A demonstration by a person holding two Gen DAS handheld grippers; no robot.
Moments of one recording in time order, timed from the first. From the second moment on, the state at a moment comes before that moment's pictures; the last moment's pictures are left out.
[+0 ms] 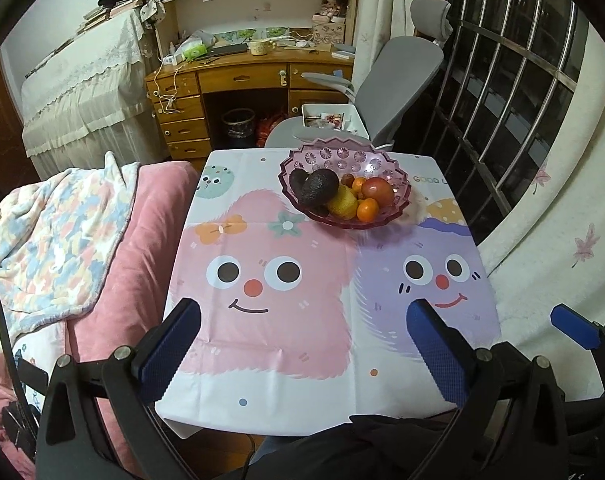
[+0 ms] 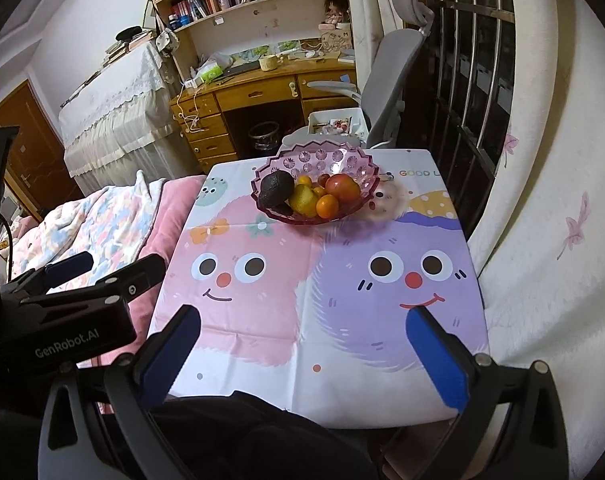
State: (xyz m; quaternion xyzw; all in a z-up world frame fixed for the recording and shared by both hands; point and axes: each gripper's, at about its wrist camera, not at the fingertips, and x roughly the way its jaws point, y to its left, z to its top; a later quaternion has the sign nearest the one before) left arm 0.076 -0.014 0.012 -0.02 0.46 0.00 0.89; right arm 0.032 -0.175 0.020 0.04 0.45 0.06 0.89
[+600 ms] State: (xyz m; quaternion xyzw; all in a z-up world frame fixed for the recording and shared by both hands) left arm 0.073 -0.016 0.013 -0.02 0.46 0.01 0.89; right arm 0.036 -0.181 0.015 0.04 0.46 0.06 0.89
